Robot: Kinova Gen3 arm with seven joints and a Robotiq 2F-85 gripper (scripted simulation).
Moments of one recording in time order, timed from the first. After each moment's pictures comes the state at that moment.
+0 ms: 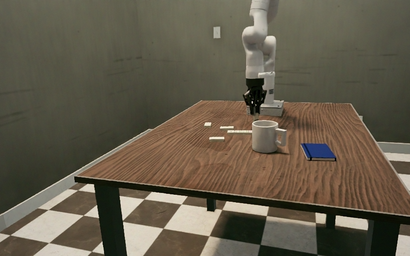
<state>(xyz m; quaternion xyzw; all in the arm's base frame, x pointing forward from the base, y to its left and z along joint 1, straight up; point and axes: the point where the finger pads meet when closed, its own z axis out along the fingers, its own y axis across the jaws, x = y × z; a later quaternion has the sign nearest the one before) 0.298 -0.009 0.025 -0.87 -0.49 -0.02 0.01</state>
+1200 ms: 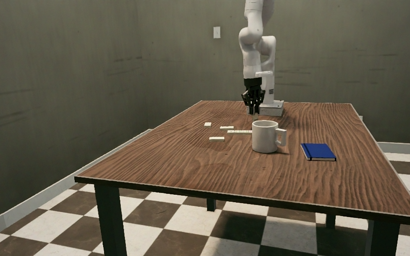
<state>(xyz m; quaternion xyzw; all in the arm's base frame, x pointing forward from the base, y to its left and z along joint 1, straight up) 0.296 -0.012 0.025 -0.87 -0.49 -0.04 0.02</state>
